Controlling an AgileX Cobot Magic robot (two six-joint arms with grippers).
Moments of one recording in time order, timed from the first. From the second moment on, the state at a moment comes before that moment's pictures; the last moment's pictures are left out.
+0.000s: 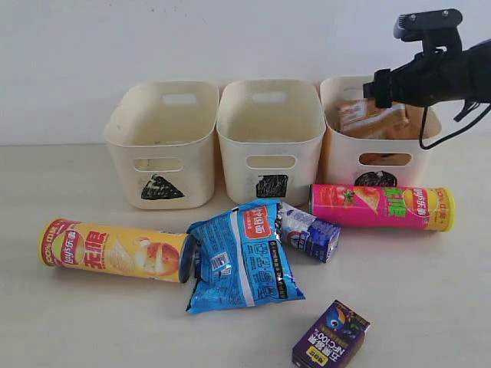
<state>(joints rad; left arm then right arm) 0.06 0.00 0.00 -0.08 0.29 0.02 0.07 2.00 -1.47 1.37 0.09 -1.44</state>
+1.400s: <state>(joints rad) 0.06 0.00 0.00 -0.08 0.29 0.02 0.08 1.76 -1.47 0.52 1.06 -0.70</state>
